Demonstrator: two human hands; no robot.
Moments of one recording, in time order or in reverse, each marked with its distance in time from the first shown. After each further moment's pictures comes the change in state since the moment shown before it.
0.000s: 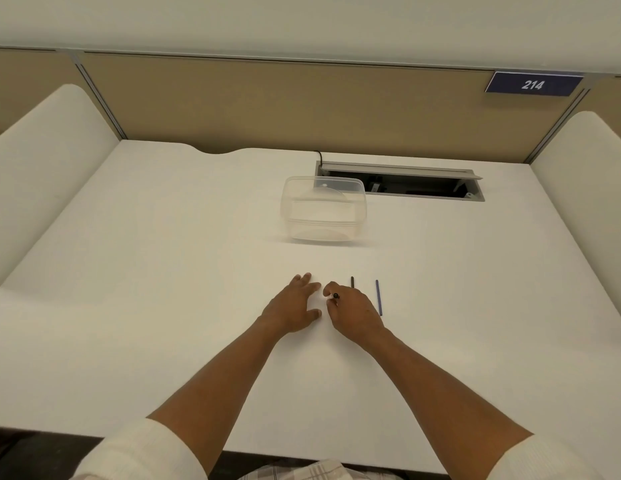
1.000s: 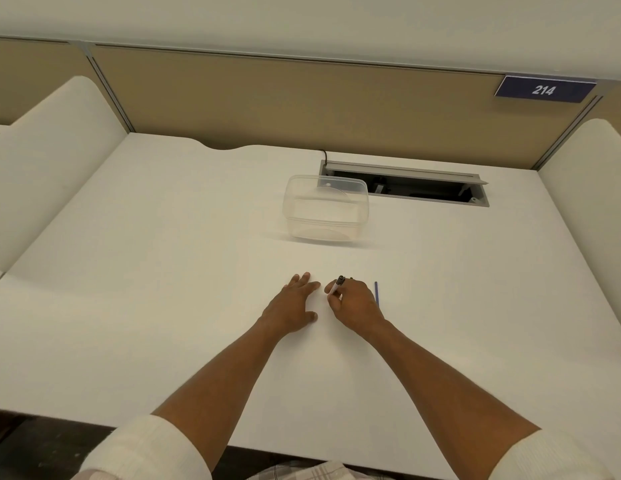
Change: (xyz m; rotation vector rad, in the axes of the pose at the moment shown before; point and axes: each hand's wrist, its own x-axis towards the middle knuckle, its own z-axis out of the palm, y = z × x) left_hand -0.001 0.005 0.007 -0.061 0.026 -0.055; right_hand 0.012 0.008 -0.014 0.092 -0.030 0.052
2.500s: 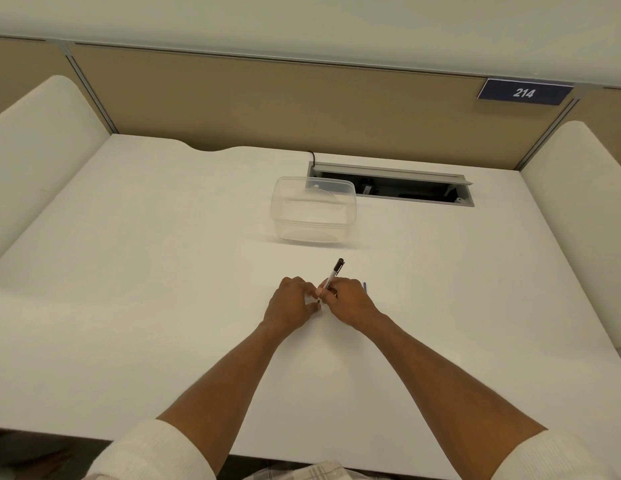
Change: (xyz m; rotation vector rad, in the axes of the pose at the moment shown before) left_hand 0.009 0.023 0.007 -0.169 0.204 -0.014; right_hand 0.003 -0.003 -0.019 0.185 -0.099 0.135
